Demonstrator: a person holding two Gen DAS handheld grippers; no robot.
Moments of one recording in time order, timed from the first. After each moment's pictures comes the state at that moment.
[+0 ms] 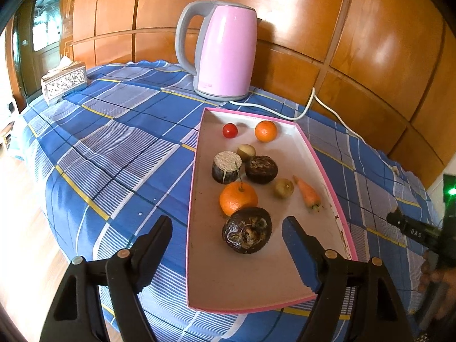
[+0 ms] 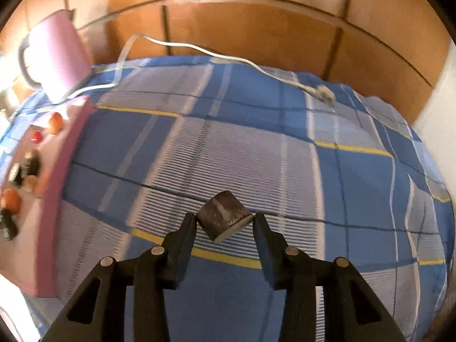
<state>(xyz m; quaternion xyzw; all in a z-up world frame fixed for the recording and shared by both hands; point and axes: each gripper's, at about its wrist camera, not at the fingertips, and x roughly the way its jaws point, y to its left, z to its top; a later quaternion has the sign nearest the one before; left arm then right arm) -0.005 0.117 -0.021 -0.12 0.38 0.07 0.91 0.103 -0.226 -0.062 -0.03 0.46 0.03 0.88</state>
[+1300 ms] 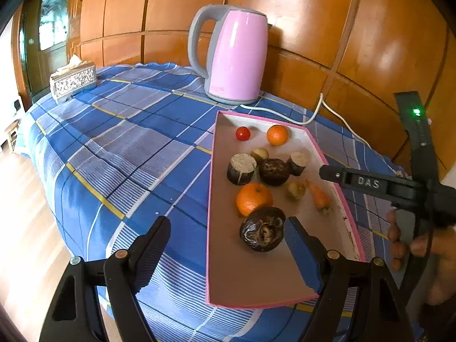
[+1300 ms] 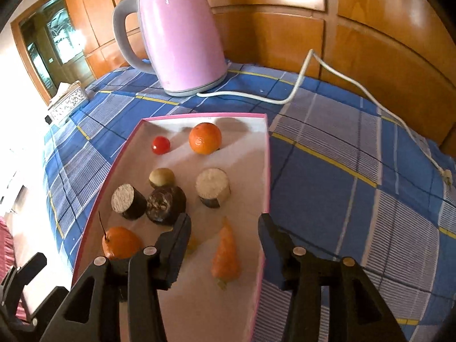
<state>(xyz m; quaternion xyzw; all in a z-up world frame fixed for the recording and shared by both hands) -0.014 0.128 -0.019 -0.12 0.38 0.08 0.91 0.136 -0.039 -0.039 -0.04 0.46 0.22 0.86</state>
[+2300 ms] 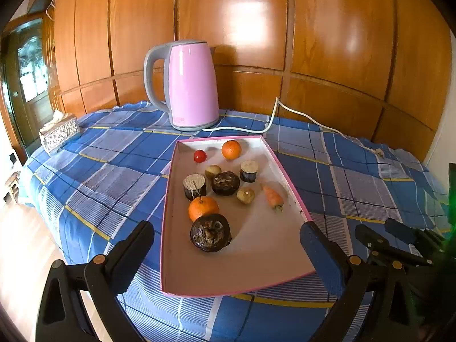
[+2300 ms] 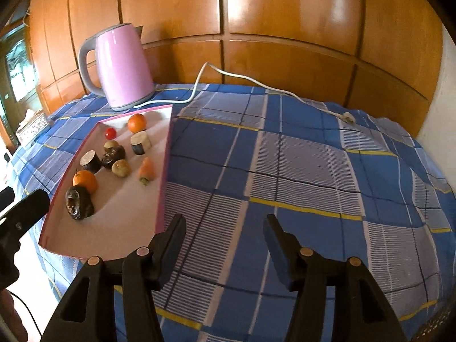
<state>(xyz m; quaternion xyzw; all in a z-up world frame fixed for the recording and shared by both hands) -0.033 0.053 0.012 -0.02 0.33 0.05 0.94 0.011 -0.150 -0.030 -0.01 0.39 0.06 0.92</state>
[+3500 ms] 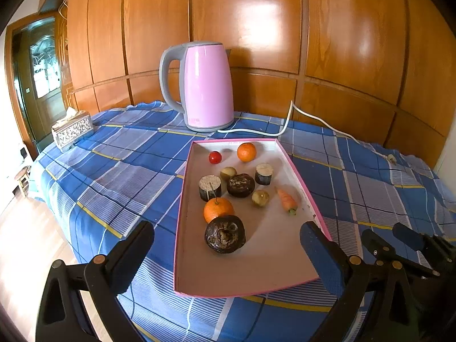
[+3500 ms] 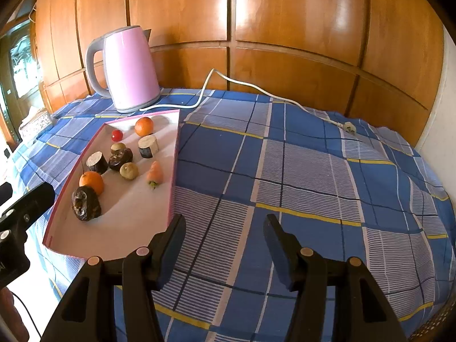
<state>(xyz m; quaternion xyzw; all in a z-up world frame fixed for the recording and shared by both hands) -0.036 0.062 0.012 -0.03 0.33 0.09 0.94 0.005 -0.137 -0.025 -0.03 0.38 0.07 0.92</state>
